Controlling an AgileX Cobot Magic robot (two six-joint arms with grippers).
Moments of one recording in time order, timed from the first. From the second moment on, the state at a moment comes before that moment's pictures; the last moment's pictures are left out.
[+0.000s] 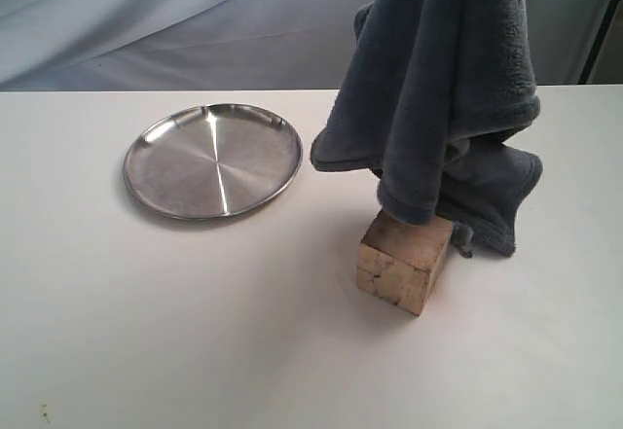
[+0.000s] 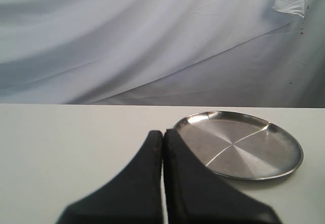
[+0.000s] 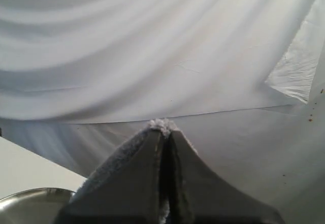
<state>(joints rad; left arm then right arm) -0.03 0.00 0.00 -0.04 0.13 0.01 0.39 1.29 -1.03 -0.03 -0.15 -0.12</state>
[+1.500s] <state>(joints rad) -0.03 0.00 0.00 -0.04 0.13 0.01 0.33 1.87 -1.12 0.14 -0.32 -0.16</state>
